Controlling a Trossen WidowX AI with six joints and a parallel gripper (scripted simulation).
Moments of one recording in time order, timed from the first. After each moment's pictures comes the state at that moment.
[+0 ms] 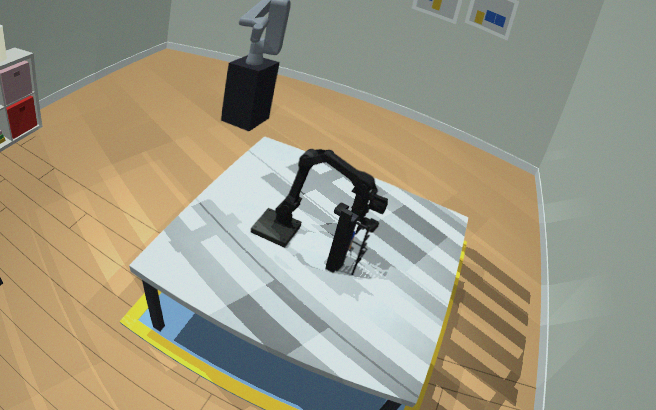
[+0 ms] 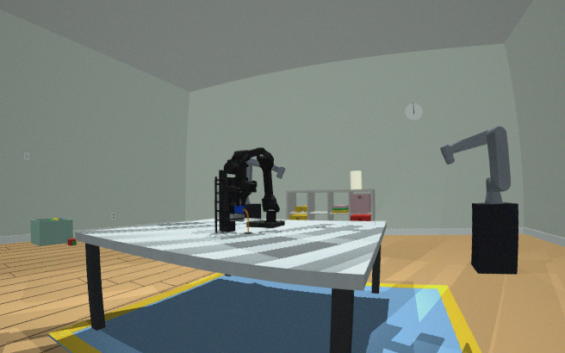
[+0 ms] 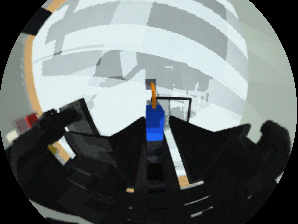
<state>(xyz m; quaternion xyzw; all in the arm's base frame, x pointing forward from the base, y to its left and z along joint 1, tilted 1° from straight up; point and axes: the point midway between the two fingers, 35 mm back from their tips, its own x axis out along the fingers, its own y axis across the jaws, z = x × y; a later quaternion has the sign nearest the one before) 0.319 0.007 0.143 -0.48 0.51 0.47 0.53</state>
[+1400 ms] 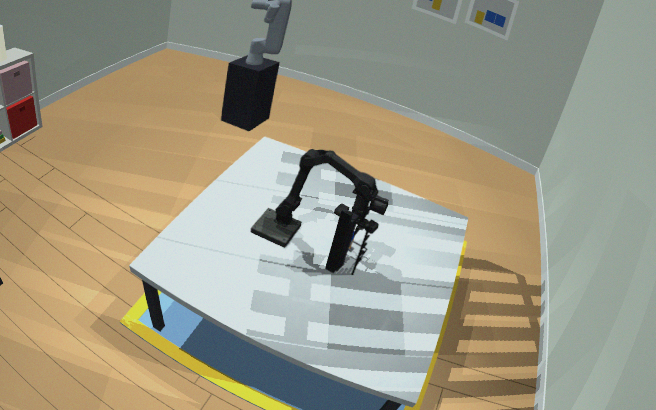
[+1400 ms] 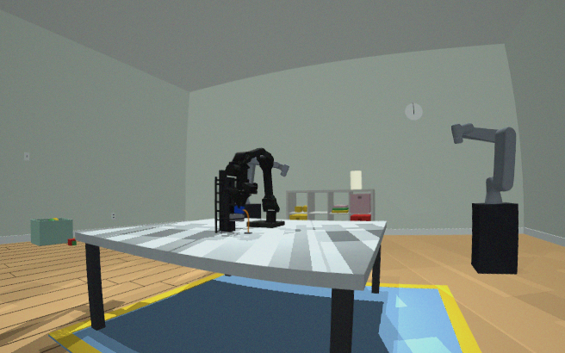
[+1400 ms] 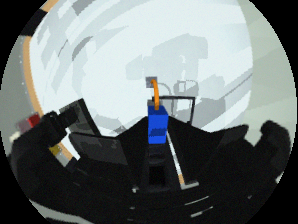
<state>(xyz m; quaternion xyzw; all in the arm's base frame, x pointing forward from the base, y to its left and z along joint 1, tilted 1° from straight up) 0.319 0.009 0.135 -0.48 0.53 0.46 0.52</state>
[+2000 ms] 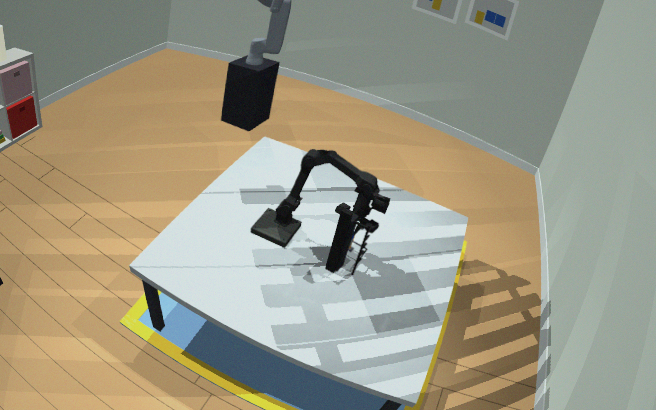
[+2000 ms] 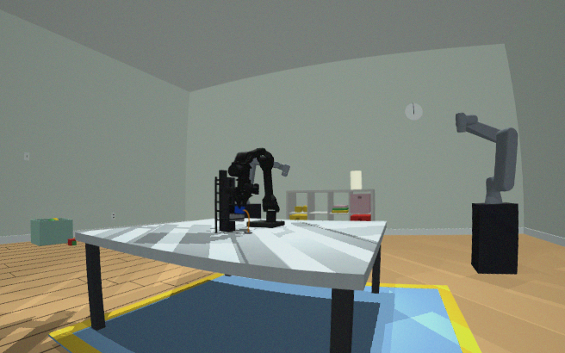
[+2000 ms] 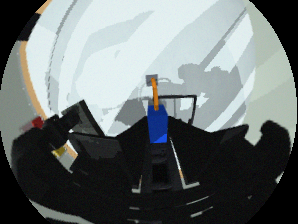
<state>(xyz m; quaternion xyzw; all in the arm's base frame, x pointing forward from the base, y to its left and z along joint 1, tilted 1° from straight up) 0.318 0.013 0.135 -0.48 0.56 0.43 0.52</state>
